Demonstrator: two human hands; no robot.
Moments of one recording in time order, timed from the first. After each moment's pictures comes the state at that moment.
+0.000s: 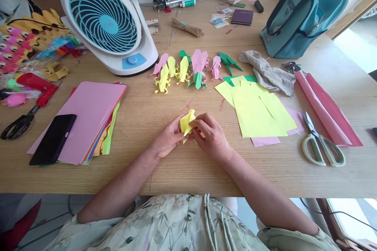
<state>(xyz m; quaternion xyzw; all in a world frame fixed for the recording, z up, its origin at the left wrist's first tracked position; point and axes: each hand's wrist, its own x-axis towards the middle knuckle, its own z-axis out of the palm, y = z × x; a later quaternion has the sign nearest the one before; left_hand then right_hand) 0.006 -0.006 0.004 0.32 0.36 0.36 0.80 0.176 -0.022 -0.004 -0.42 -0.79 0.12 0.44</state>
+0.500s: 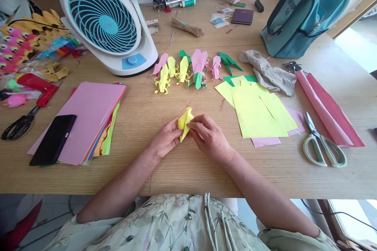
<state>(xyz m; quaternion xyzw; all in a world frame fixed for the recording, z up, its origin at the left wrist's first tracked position) 0.005 -0.003 0.005 0.27 0.36 0.39 0.81 0.178 -0.021 -0.003 -0.40 -0.81 0.12 0.41</state>
